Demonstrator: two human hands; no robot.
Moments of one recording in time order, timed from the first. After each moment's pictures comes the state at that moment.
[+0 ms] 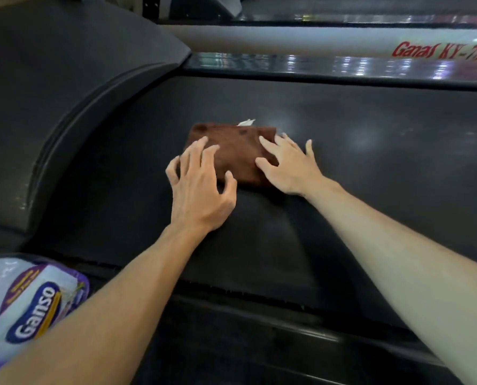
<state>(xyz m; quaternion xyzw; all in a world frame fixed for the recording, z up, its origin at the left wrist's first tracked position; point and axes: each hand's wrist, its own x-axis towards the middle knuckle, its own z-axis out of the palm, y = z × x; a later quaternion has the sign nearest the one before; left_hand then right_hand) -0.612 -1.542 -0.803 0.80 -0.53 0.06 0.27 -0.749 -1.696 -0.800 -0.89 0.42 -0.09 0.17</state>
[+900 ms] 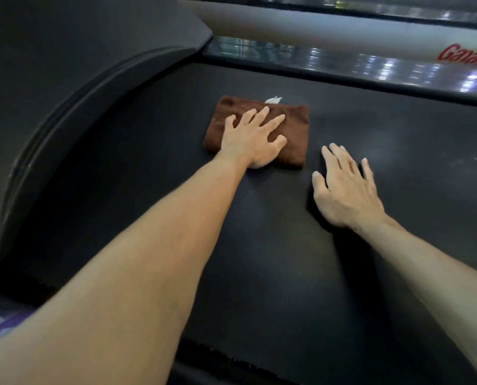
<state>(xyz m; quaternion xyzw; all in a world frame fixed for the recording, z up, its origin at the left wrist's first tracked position) -0.554 -1.721 -0.799 0.80 -0.59 -0.07 0.05 -0.771 -1.734 -0.820 -0.86 0.50 -0.08 0.10</state>
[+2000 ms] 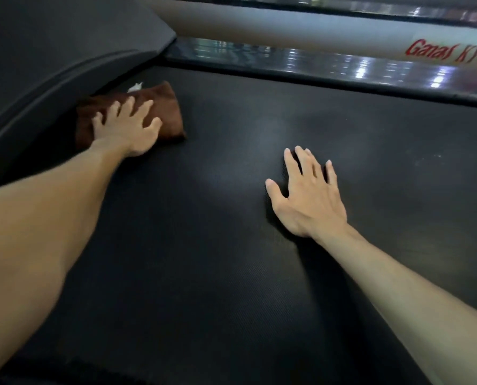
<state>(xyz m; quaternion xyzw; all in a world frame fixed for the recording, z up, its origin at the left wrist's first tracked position) -0.413 -1.693 -0.799 0.92 -0.39 -0.08 0.01 -0.770 -1.734 -0.816 -0.87 0.49 -0.06 0.09</state>
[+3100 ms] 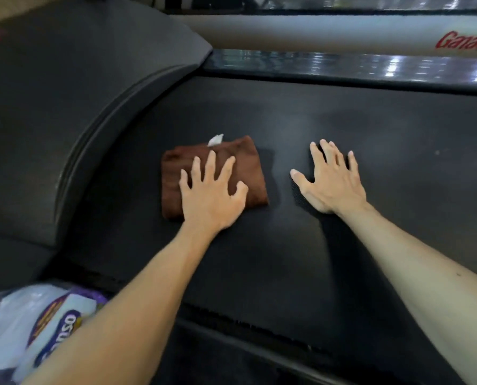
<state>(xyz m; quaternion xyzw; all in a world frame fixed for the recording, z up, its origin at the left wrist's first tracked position) -0.583 -1.581 -0.805 0.88 -0.46 -0.05 0.07 -0.770 -1.734 -0.814 -0.87 0.49 -0.06 0.09</state>
